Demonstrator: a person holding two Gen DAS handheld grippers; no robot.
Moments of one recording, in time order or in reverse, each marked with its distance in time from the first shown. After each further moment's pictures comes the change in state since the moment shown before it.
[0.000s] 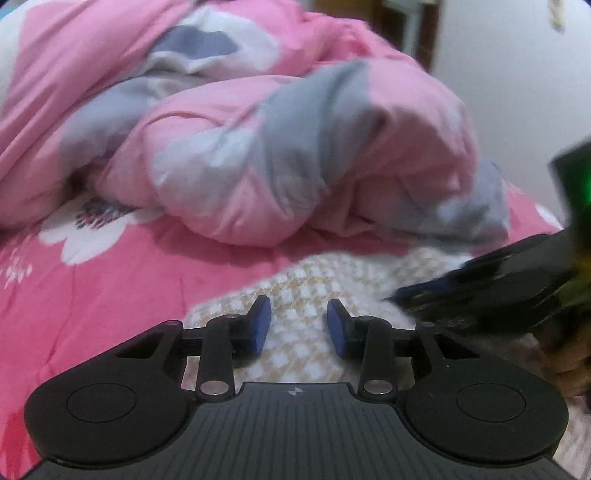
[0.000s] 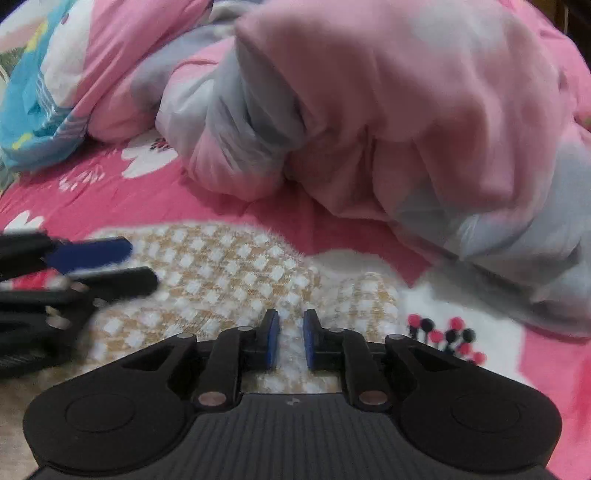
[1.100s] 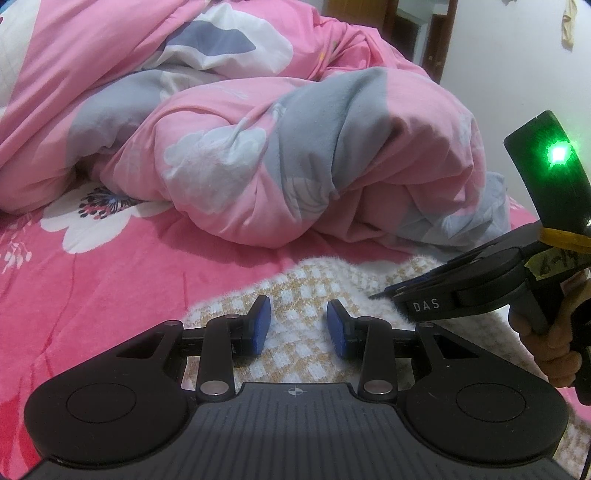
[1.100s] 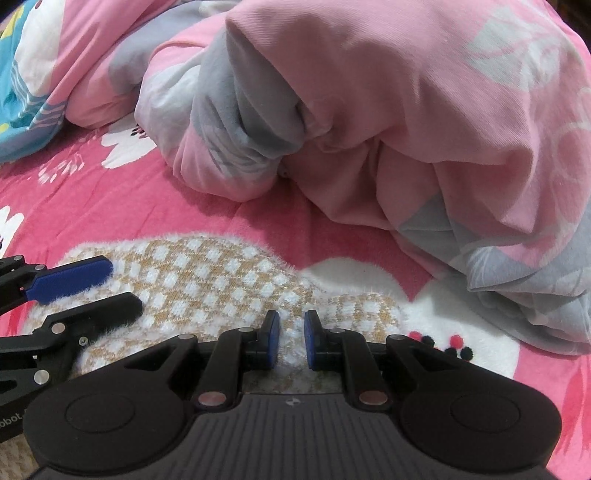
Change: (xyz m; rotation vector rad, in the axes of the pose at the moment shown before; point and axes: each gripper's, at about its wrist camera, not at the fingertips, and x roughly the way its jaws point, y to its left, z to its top) left arm -0.005 0.013 0.002 -0.076 -0.003 -0.024; right arm 0.032 0.013 0.022 -0.007 0.151 -0.063
